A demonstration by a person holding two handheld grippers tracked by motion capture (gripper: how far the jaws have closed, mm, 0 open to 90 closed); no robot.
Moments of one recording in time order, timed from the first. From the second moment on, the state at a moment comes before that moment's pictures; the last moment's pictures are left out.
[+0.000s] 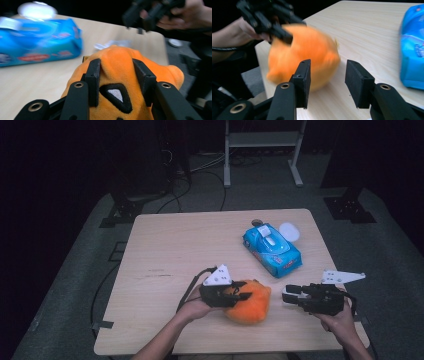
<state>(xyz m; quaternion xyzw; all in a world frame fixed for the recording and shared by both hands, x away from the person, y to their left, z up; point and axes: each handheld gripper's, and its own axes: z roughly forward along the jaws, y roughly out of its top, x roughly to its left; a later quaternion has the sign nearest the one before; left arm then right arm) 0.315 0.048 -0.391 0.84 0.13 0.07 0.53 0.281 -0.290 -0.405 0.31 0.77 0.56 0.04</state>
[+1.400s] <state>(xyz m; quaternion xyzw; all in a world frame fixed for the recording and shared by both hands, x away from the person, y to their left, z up) 0.343 0.114 -0.405 0.82 0.23 0.12 0.51 0.306 -0.284 -0.422 0.35 0.79 0.49 0.07</state>
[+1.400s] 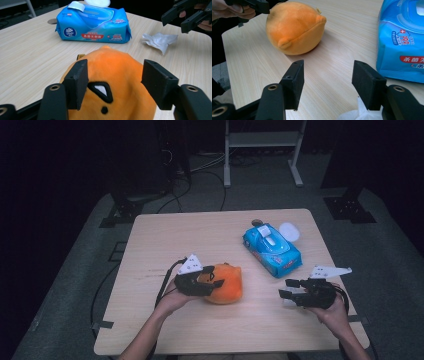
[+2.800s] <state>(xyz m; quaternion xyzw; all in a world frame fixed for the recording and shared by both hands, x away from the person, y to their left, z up) 0.309 0.189 -0.440 0.81 0.31 0.11 0.49 0.307 -0.287 -0.426 0.36 0.79 0.50 0.07</state>
